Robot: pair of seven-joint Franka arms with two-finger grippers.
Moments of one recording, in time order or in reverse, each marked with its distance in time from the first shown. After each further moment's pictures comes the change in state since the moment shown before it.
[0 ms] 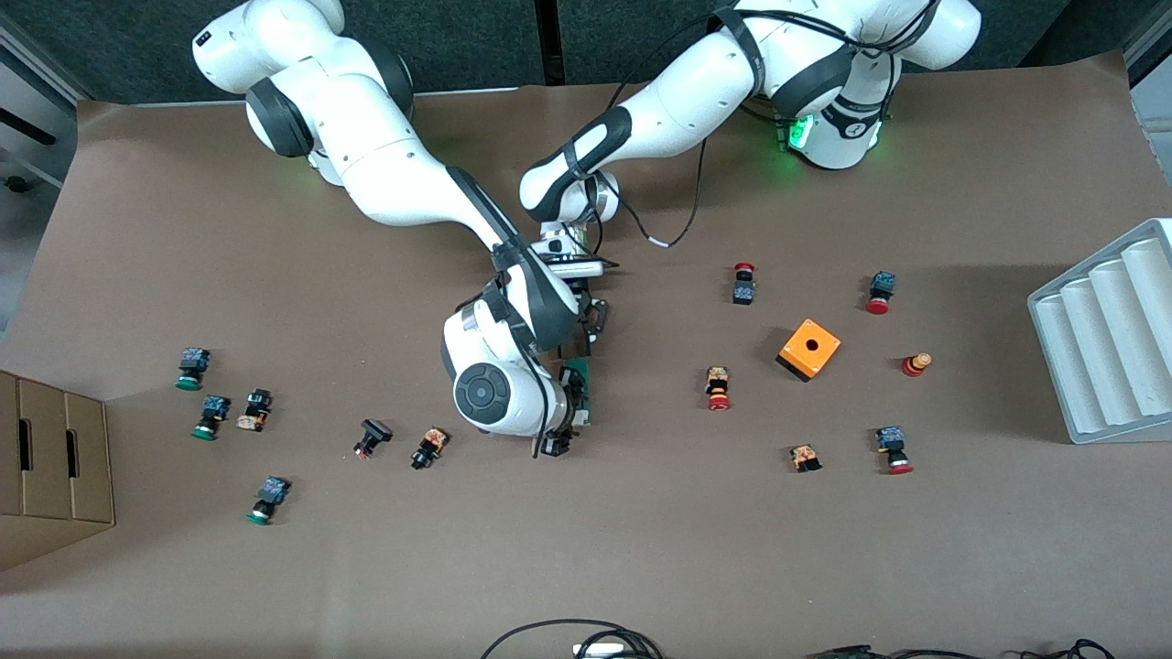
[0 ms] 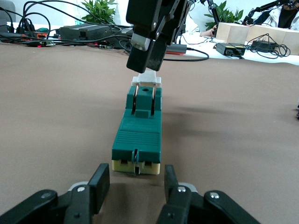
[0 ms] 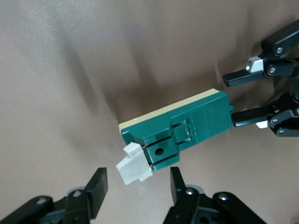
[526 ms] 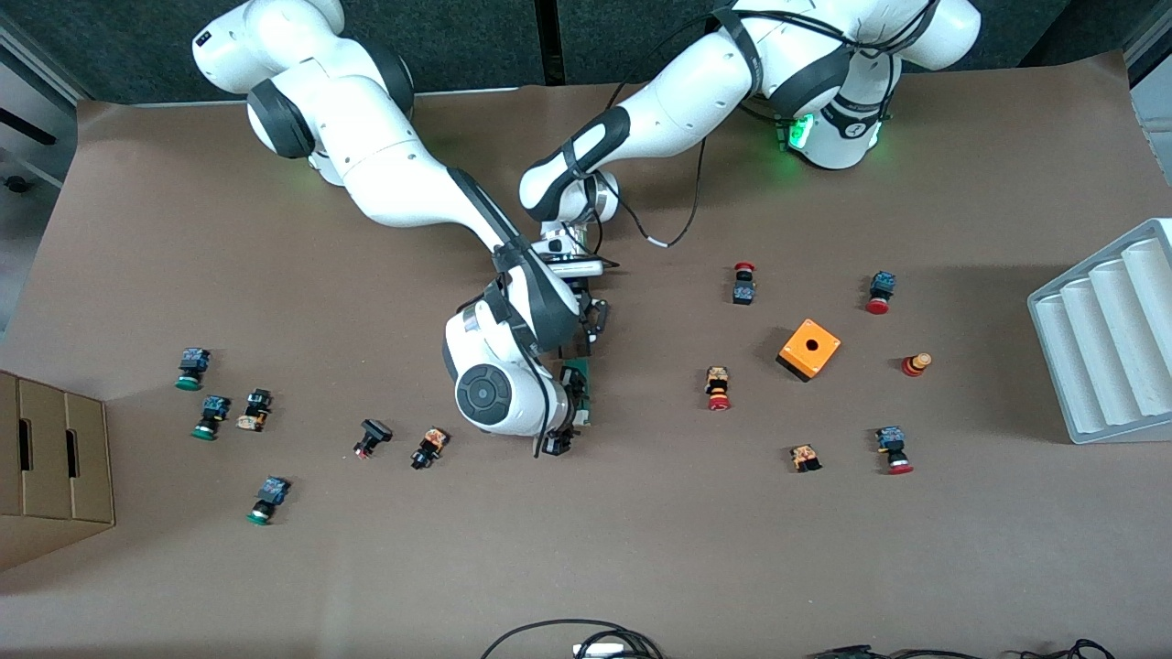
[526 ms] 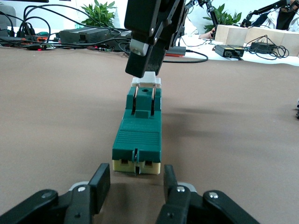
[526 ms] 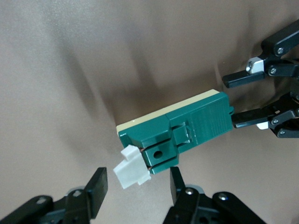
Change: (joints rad) left arm -0.013 0.005 0.010 0.002 0.005 -0.011 0.000; right arm 0.000 0.010 0.002 0.002 0.000 0.003 0.000
